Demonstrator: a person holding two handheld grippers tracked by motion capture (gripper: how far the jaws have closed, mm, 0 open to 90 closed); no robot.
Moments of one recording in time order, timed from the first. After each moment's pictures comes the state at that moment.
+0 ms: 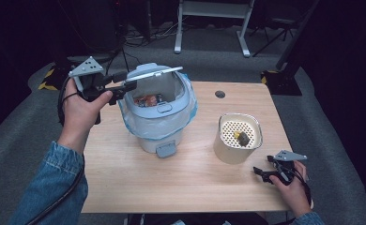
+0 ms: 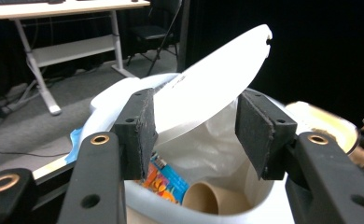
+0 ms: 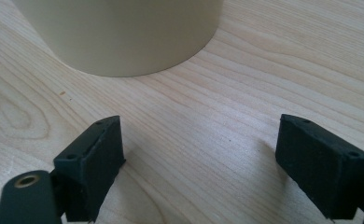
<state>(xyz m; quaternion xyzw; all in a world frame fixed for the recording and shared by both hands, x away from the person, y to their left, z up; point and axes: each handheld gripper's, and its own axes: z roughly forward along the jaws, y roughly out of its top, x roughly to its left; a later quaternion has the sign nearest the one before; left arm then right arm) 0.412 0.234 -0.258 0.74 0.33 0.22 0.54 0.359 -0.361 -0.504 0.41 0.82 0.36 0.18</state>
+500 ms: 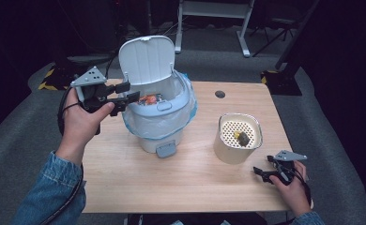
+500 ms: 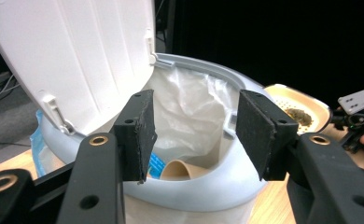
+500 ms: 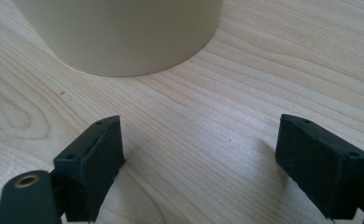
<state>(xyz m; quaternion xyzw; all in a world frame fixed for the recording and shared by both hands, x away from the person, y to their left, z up) 0.392 0.226 -0.260 0.75 0.33 0.19 0.53 0.359 -0.361 -0.504 0.41 0.82 0.36 0.18</state>
